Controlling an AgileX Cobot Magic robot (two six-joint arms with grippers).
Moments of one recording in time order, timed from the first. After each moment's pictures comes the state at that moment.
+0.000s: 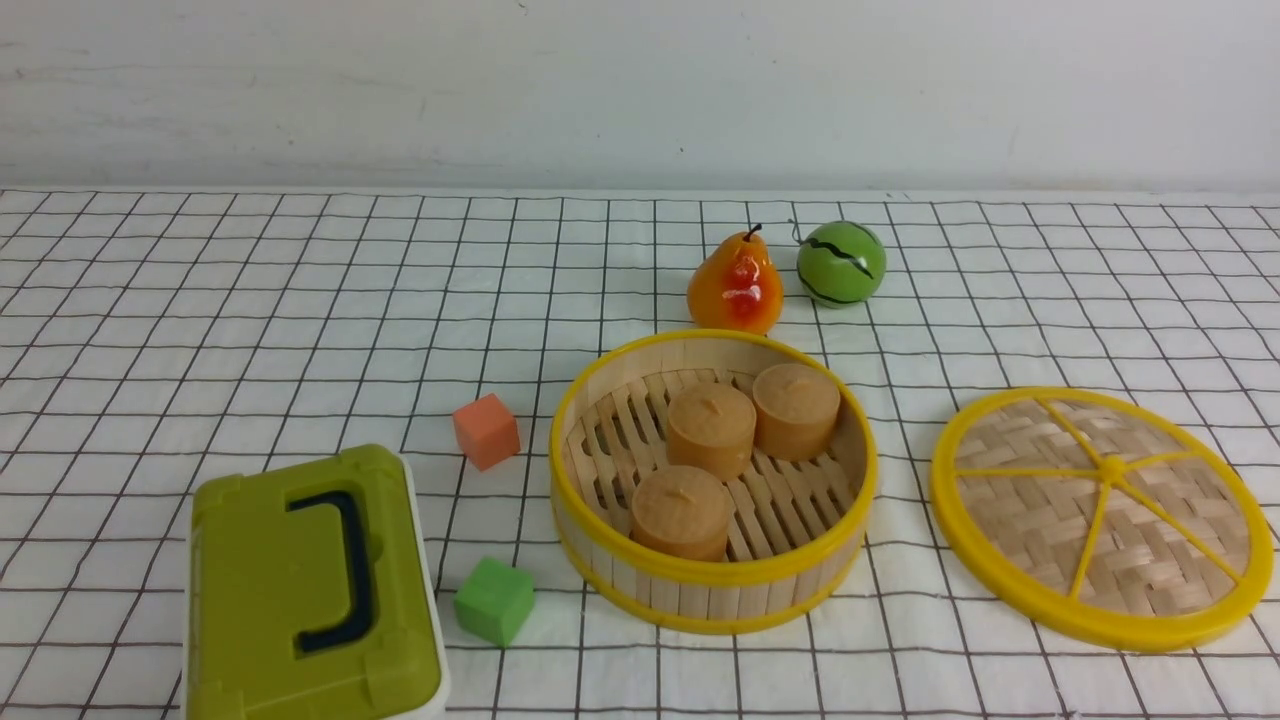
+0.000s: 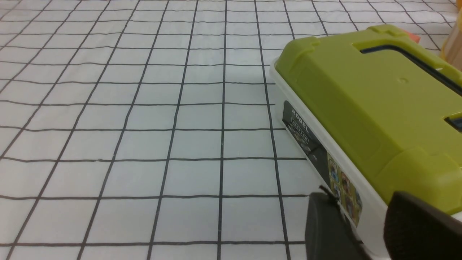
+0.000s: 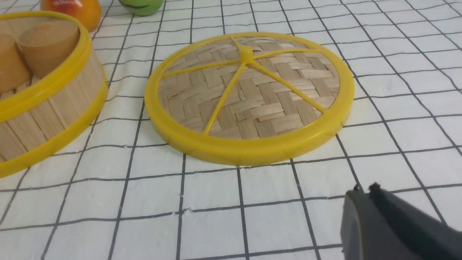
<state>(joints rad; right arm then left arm) -0.06 -0.01 0.02 0.02 0.39 0.12 0.01 -0.01 0.03 -0.05 0.35 0.03</state>
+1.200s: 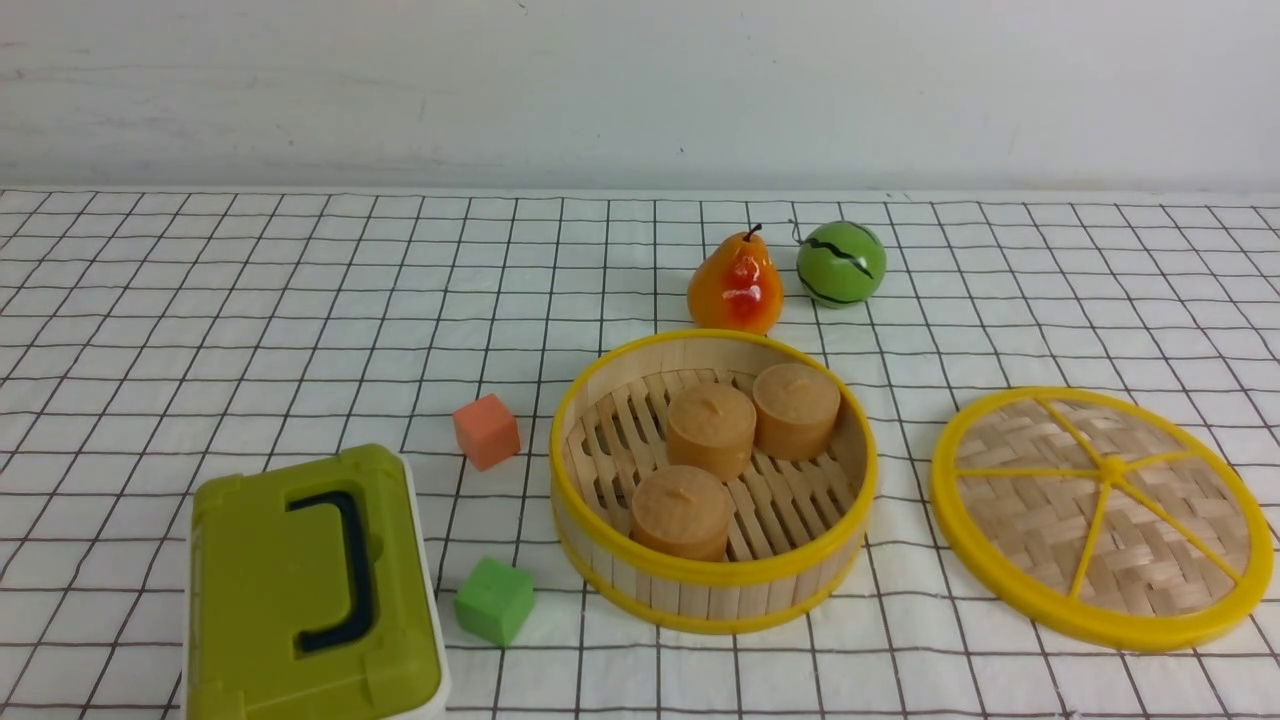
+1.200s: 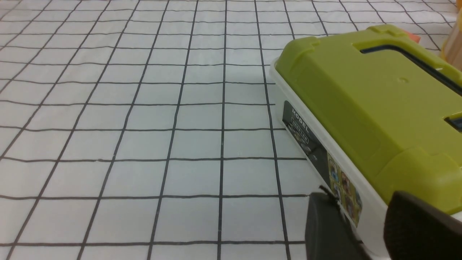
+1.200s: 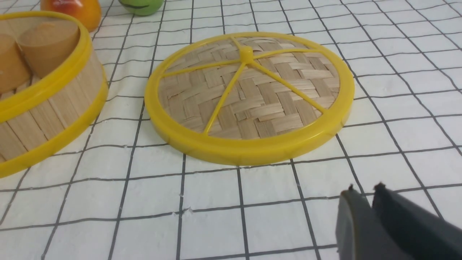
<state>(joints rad) -0.06 -0.01 0.02 0.02 0.39 0.12 0.01 -0.01 0.03 -0.05 0.35 0.03</state>
